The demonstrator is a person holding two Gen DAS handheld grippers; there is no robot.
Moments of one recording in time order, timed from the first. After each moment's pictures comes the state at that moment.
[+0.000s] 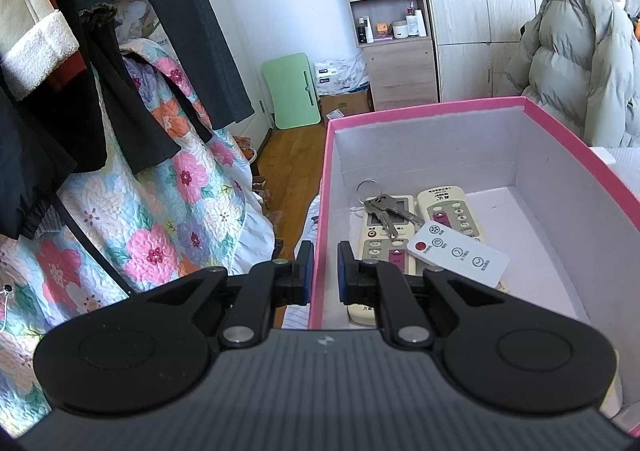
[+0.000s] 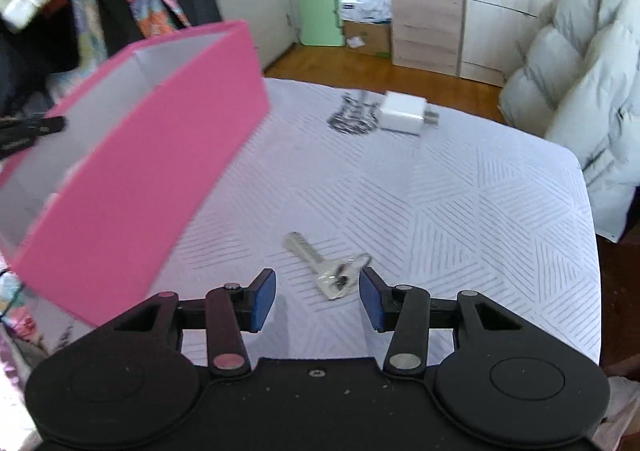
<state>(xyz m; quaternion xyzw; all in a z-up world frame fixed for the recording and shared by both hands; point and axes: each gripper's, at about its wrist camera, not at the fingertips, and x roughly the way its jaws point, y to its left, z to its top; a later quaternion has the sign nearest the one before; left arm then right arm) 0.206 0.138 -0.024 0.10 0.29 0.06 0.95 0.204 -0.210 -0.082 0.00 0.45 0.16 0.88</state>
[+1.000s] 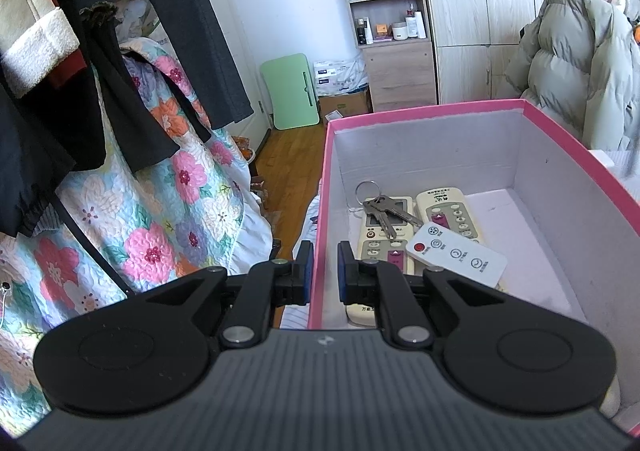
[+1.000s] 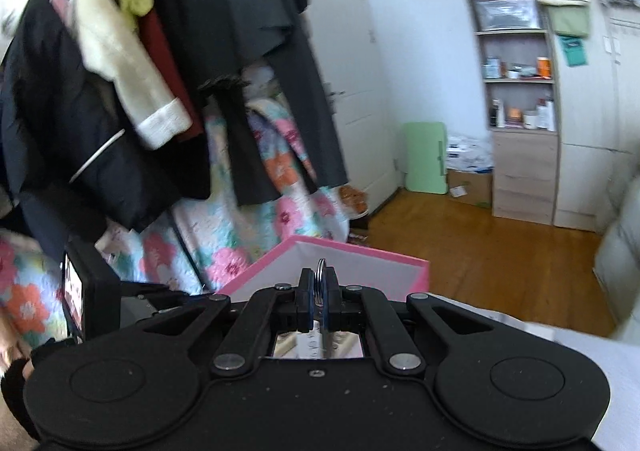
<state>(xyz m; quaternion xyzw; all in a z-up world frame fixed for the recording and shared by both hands) 0.205 0.141 -0.024 0.09 0.29 0.05 0.95 0.201 -0.128 0.053 0.03 0.24 0.35 0.91</state>
